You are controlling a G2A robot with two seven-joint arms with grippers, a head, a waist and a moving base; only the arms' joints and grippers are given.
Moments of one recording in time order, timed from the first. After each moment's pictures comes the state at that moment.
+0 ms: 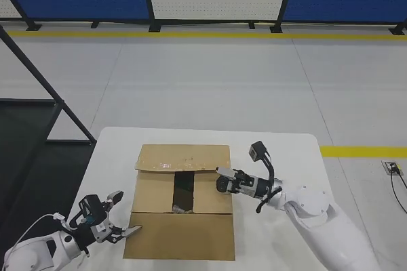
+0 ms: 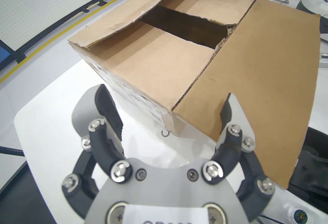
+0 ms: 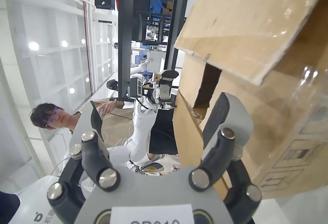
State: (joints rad) left arm 1.45 -0.99 -1.73 -1.72 1.31 -0.95 0.05; right arm -0.76 -1.14 0.99 -1.40 0.43 -0.12 0.79
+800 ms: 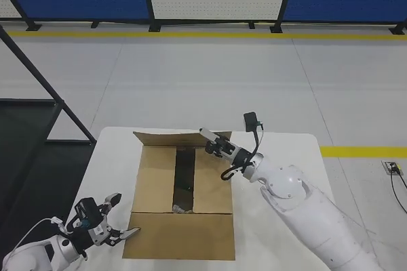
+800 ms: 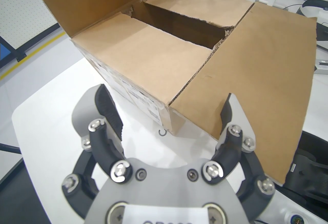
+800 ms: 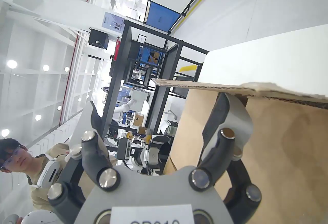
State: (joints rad) left arm 1.48 -0.98 -1.74 -1.72 1.29 -0.93 0.09; right arm -0.56 -1.24 0.85 -1.32 0.28 -0.13 0.36
